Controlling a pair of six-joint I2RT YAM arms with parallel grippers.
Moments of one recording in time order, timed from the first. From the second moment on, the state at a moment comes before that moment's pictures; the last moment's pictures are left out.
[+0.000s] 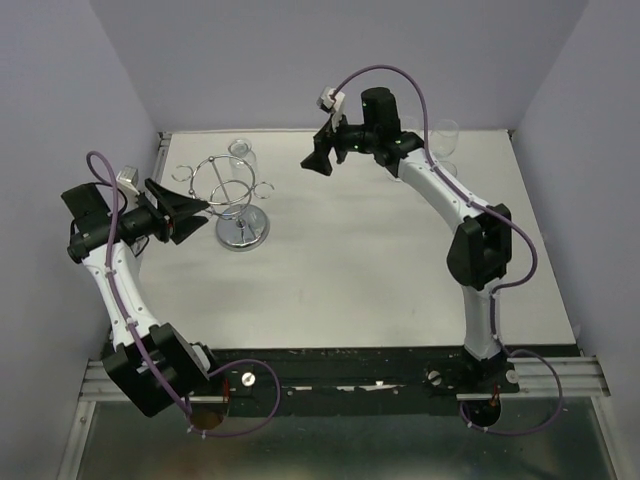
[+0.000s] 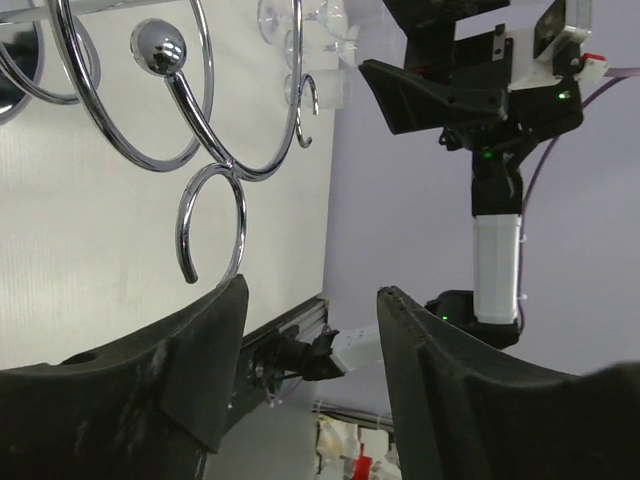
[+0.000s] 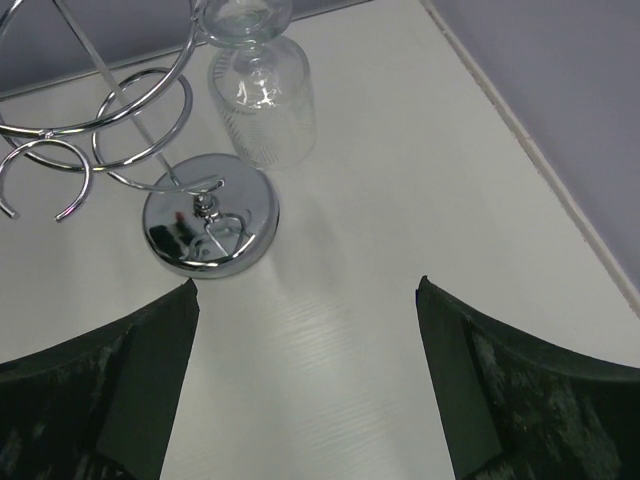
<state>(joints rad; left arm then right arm) 0.58 1.19 1.11 -0.75 1.23 -0.56 0.49 2.06 1.97 -0.27 -0.70 -0.27</state>
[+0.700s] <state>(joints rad) 0.63 1.25 1.38 -1.24 0.99 -0.08 0.66 2.47 2.24 0.07 -0.82 -0.12</state>
